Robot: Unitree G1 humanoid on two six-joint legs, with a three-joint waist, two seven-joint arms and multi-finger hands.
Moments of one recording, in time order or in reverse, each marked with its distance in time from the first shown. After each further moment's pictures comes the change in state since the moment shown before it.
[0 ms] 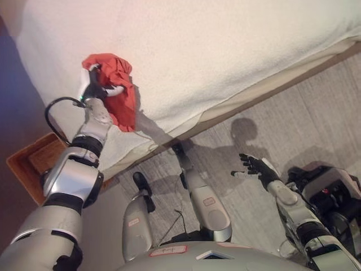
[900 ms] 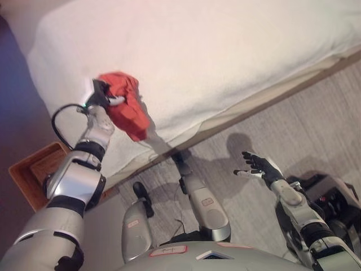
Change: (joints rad) left arm 0.158 -0.075 0.008 -0.021 0.028 0.011 -0.037; right arm 0.005 -0.016 0.007 0.069 -0.002 0.004 -0.015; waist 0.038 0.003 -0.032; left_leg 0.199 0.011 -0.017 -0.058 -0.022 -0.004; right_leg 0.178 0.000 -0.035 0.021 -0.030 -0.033
